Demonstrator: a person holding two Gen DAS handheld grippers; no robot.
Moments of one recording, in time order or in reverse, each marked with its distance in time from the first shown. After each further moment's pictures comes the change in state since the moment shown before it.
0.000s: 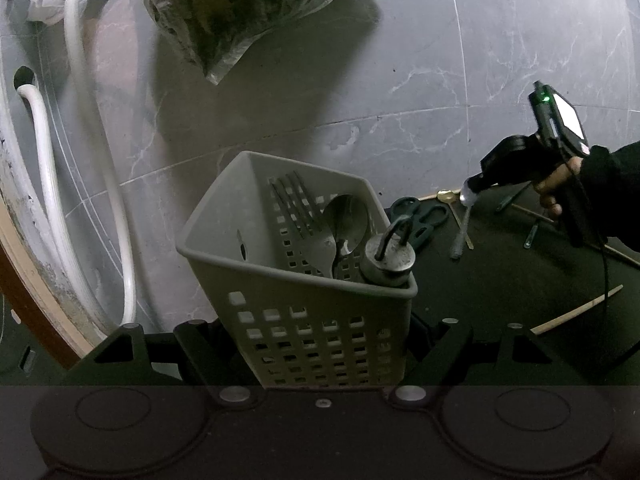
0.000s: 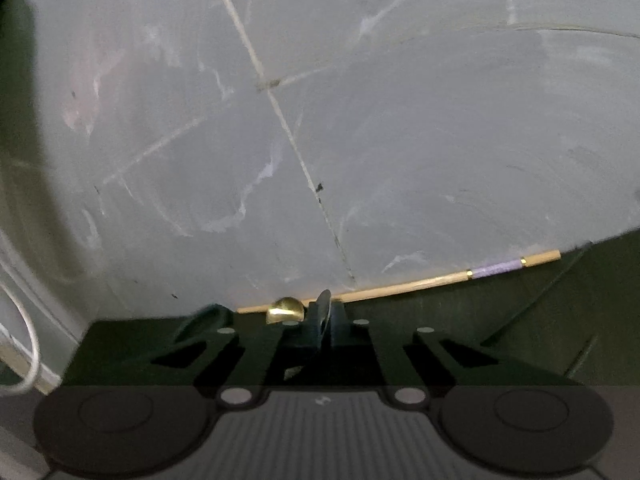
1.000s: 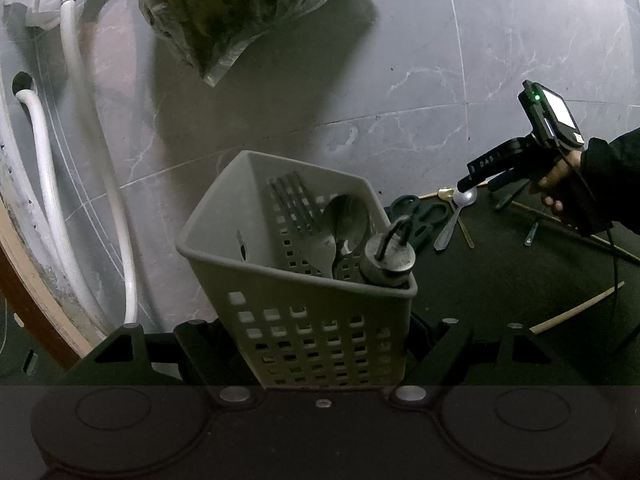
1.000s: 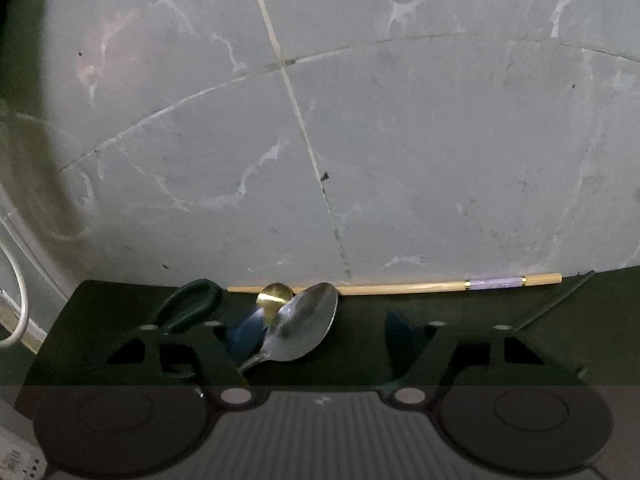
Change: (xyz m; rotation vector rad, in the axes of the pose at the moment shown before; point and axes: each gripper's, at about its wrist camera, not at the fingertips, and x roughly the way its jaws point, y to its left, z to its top) left arm -0.001 -0.001 0.001 0.011 0.006 0.006; right arm 0.015 0.002 0.006 -0.151 0.080 -0.009
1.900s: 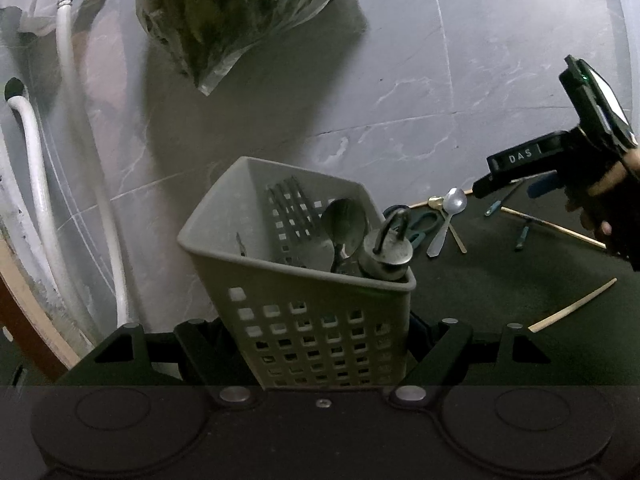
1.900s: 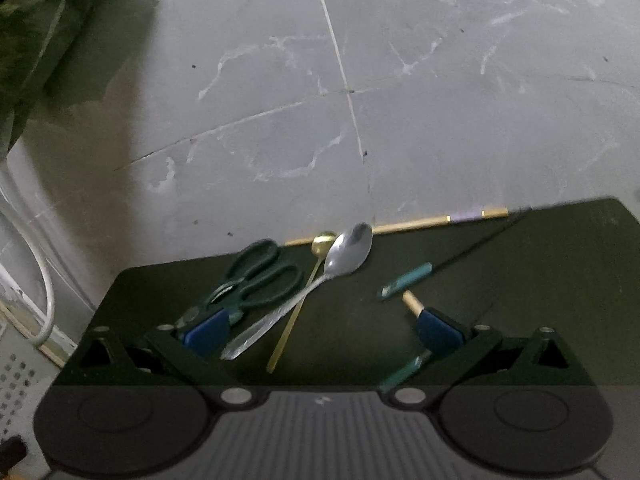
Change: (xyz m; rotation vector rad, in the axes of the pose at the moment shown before) left arm 0.001 0.009 -0.009 0.024 -0.052 -0.045; right arm -0.092 0.060 -0.046 0.064 -0.069 -0.088
